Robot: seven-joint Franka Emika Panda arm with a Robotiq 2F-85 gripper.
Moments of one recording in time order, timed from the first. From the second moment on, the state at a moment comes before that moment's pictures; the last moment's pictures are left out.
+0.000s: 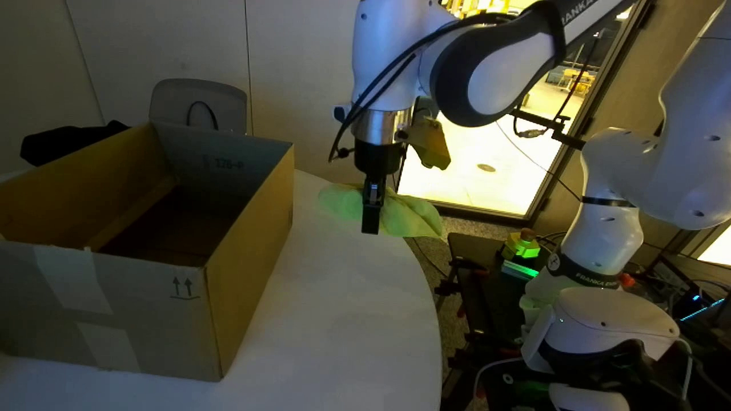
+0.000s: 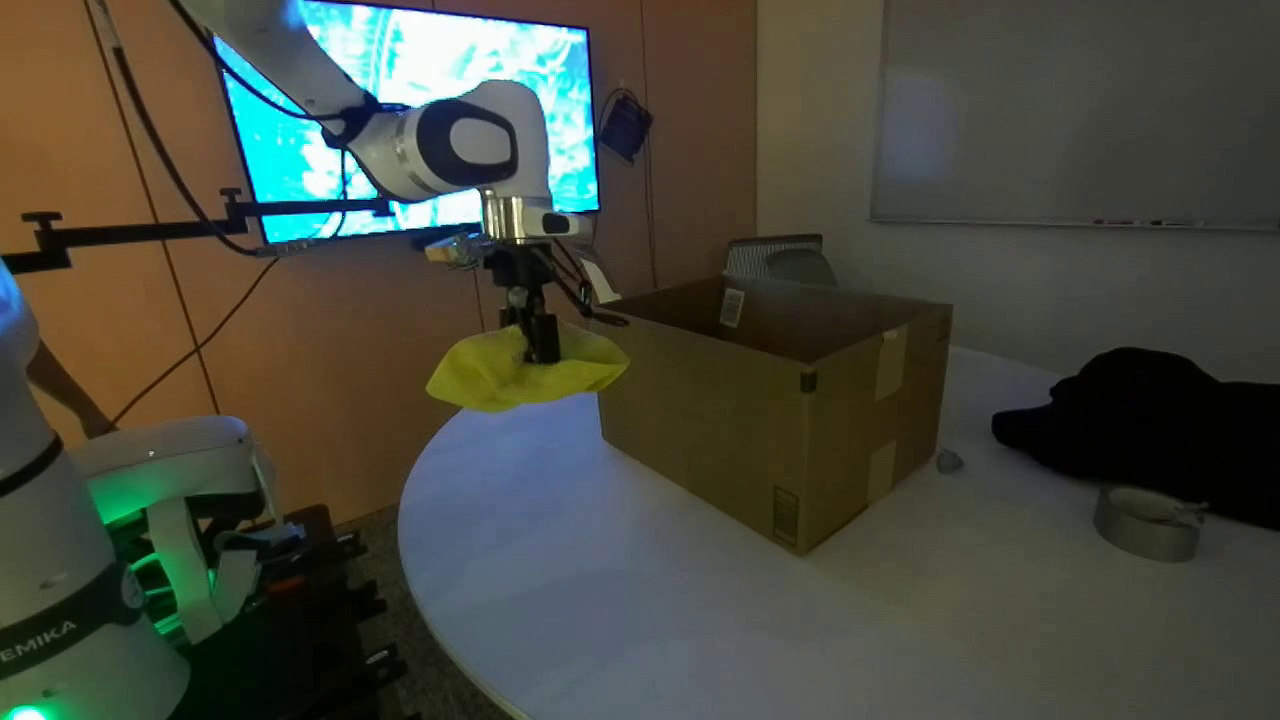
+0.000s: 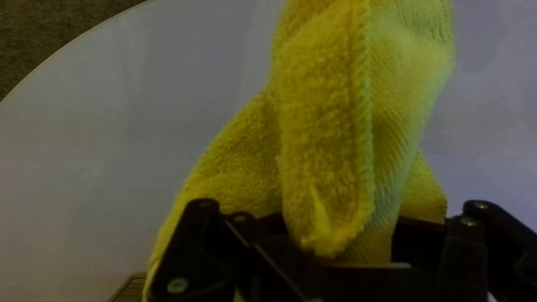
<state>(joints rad) 0.16 -0.07 0.05 -2.37 -0.11 2.21 0.24</state>
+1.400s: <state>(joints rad) 0.19 0.20 0.14 -1.80 -0.05 1.91 0.29</state>
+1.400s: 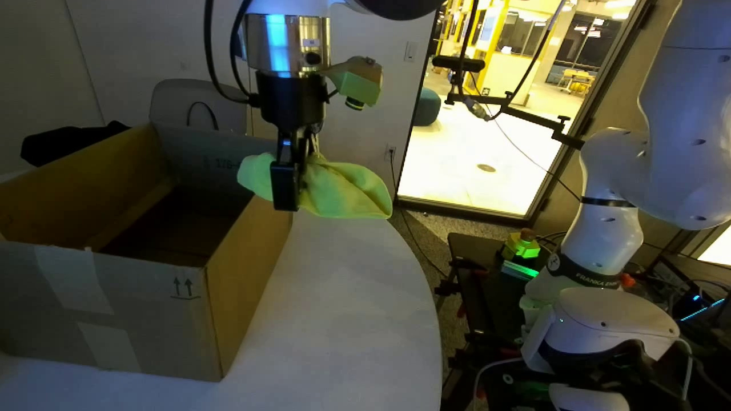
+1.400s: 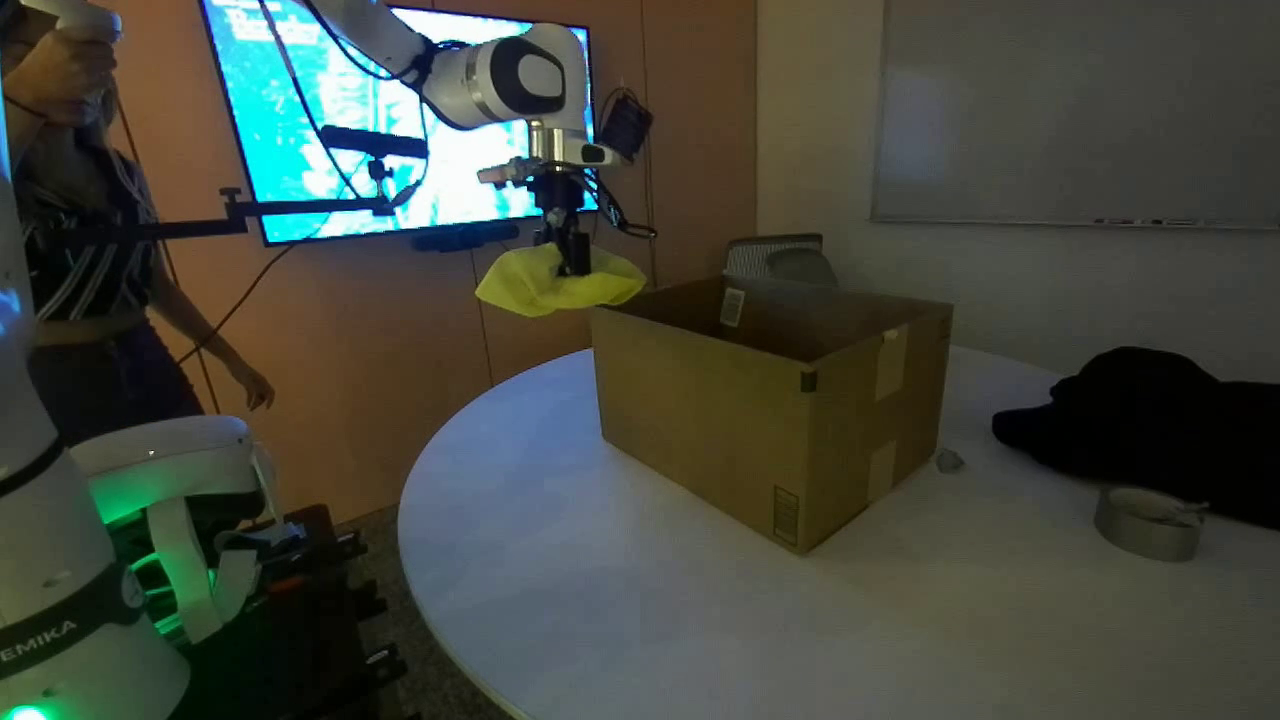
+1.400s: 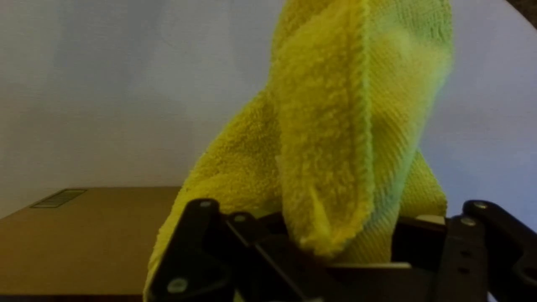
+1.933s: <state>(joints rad) 0.20 0.39 0.14 -1.55 0.04 1.85 0.46</state>
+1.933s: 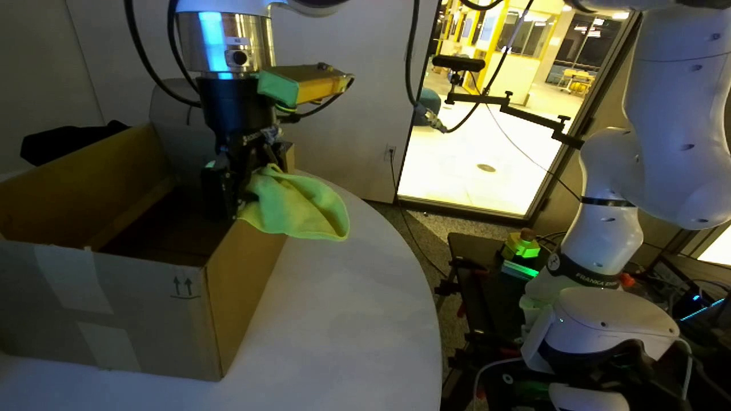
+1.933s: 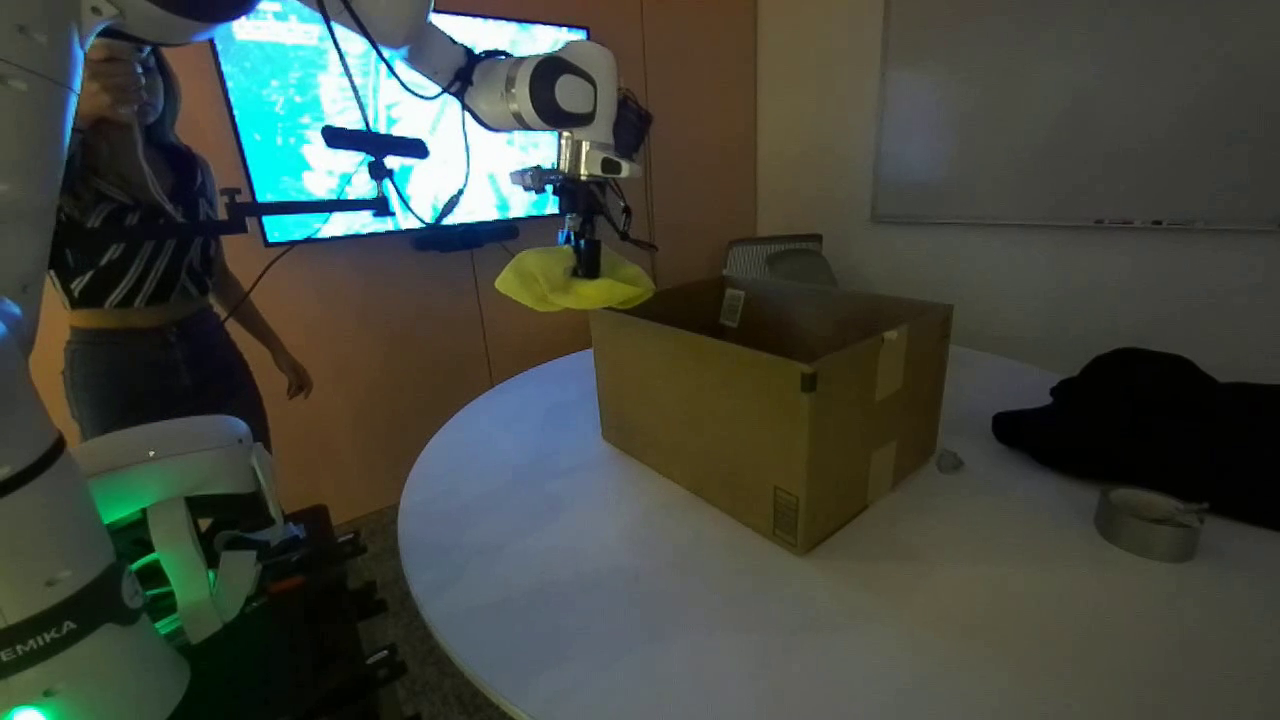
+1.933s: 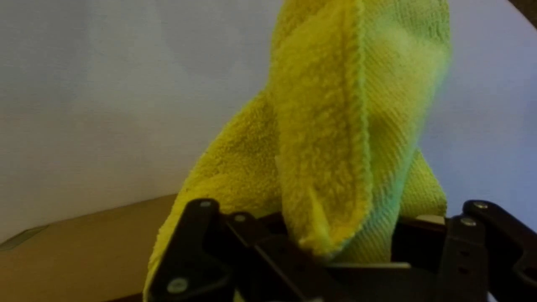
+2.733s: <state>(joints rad) 0.20 0.62 0.09 -1.25 0.22 1.73 0.80</state>
